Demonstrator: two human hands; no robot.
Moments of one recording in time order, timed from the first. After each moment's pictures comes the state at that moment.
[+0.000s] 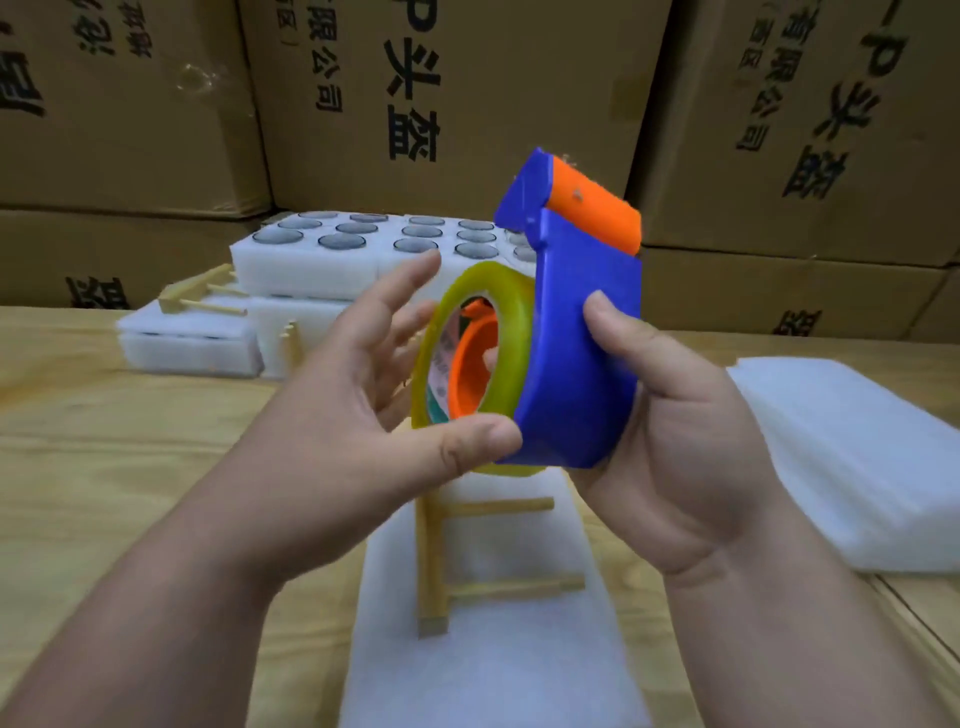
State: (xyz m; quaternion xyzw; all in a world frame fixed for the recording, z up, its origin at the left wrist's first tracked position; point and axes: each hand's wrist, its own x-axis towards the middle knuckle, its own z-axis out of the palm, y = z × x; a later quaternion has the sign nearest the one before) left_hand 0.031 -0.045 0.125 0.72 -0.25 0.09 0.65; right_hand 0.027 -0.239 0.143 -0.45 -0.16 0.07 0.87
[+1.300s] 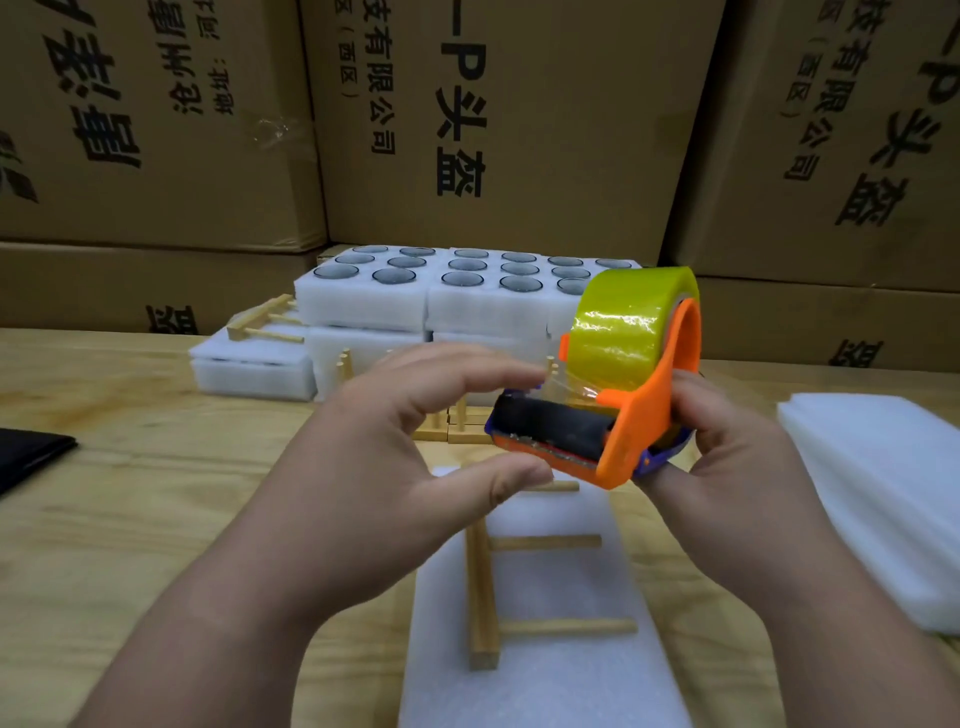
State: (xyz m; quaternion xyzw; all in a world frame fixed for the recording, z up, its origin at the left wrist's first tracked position) left_hand 0.014 -0.034 0.143 0.83 -0.27 0.26 0.42; right_hand 0.054 -0.285 0.104 -0.85 -0.18 -0.27 0.42
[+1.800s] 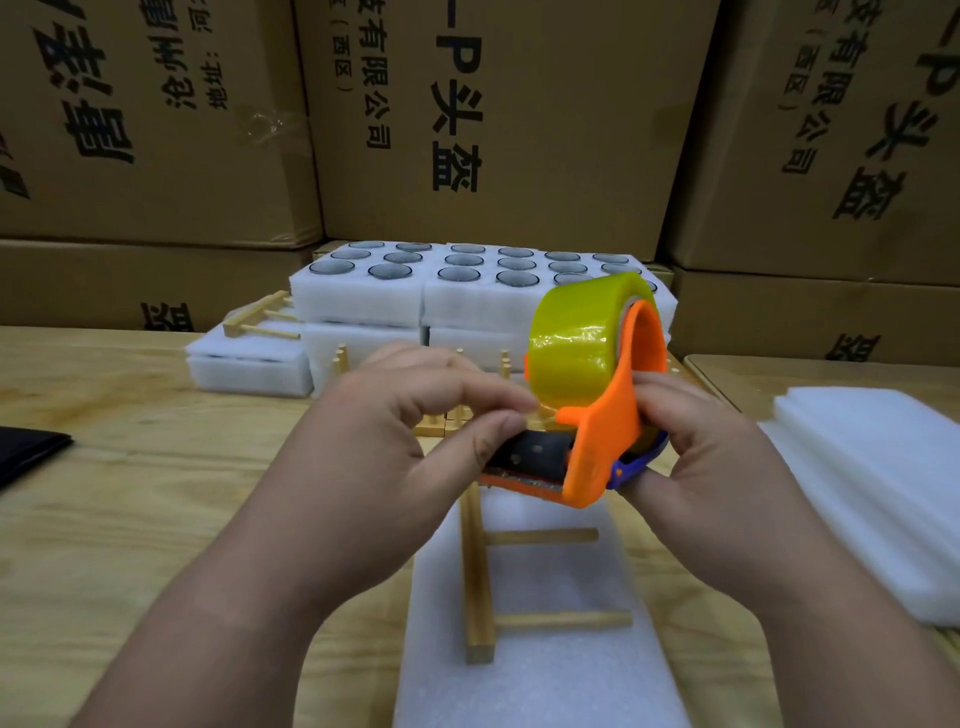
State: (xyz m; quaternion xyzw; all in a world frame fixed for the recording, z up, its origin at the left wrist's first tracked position) left_hand 0.015 -0.039 0.143 0.83 -0.26 0.28 0.39; right_hand 0.051 -0.282 0.108 -0.87 -0.23 -0.22 0.37
